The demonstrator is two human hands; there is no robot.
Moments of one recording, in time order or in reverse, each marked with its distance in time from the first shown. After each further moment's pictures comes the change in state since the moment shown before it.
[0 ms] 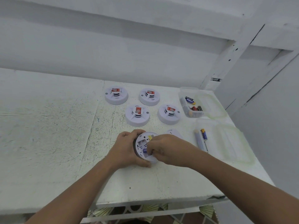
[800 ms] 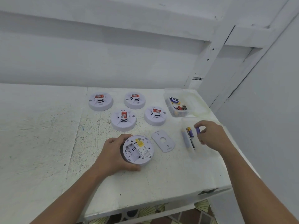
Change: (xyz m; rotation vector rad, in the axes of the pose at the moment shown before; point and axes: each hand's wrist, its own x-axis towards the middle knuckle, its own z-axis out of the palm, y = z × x) left_hand 0.000 -0.003 0.003 -0.034 0.025 -0.080; right_hand -0.090 0.094 -0.026 0.397 0.465 1.043
